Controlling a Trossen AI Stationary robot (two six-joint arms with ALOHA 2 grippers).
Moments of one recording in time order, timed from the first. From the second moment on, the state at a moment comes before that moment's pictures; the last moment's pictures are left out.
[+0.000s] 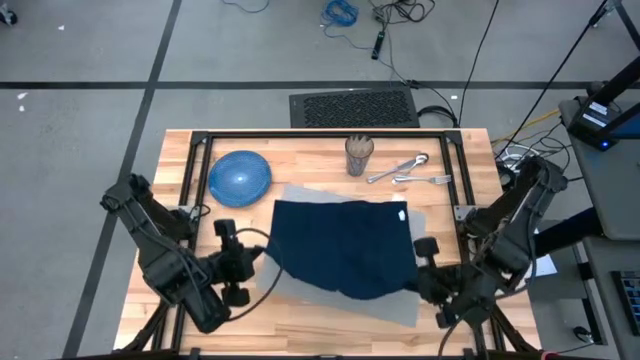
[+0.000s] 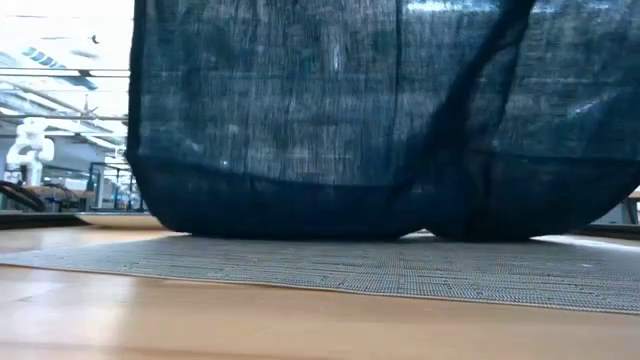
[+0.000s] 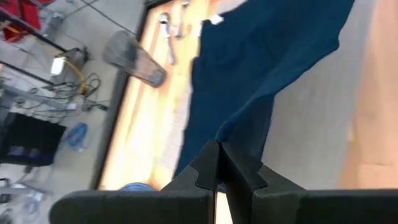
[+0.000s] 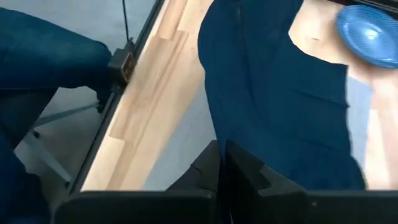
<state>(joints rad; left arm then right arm) -0.81 1.58 1.70 -1.50 -0.85 -0.70 0.90 1.36 1.35 -0.95 0.53 0.46</state>
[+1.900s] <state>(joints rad) -0.70 1.81 1.56 -1.43 -0.83 -0.87 0.79 1.60 1.29 -1.27 0.52 0.66</state>
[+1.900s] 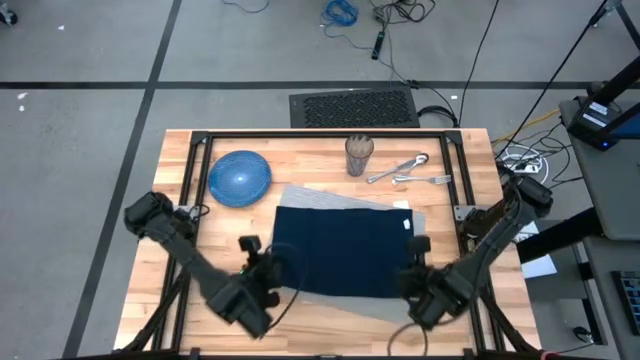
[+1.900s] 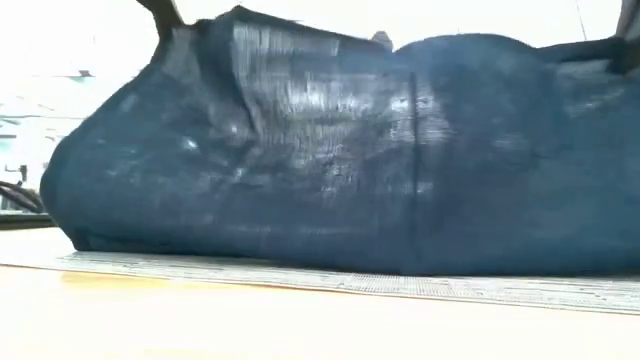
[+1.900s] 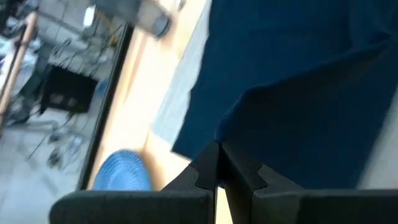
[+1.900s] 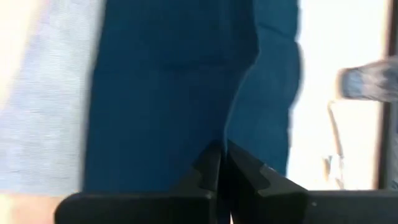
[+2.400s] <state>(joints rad) -0.49 1.81 1.35 -1.32 -0.85 -0.75 0.54 1.59 1.16 -1.29 0.52 0.49</state>
